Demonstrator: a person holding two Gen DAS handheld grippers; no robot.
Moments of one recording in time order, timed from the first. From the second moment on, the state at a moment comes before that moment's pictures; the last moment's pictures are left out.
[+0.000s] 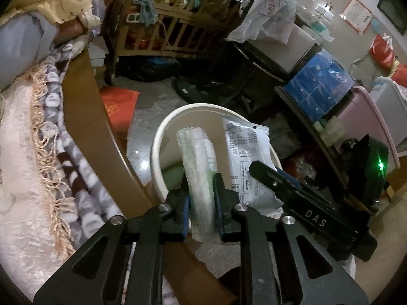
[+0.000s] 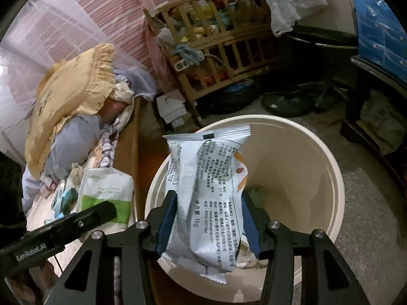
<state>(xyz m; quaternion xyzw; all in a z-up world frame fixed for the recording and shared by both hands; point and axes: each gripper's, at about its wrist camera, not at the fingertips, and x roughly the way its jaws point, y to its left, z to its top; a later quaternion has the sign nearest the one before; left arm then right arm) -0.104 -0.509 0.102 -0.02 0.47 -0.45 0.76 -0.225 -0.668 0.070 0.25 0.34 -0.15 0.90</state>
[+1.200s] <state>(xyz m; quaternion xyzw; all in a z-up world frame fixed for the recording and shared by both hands) -0.086 -0.291 0.097 -0.02 0.45 -0.26 0.85 -0.151 -0.493 0.079 0.17 0.39 0.05 0.90</state>
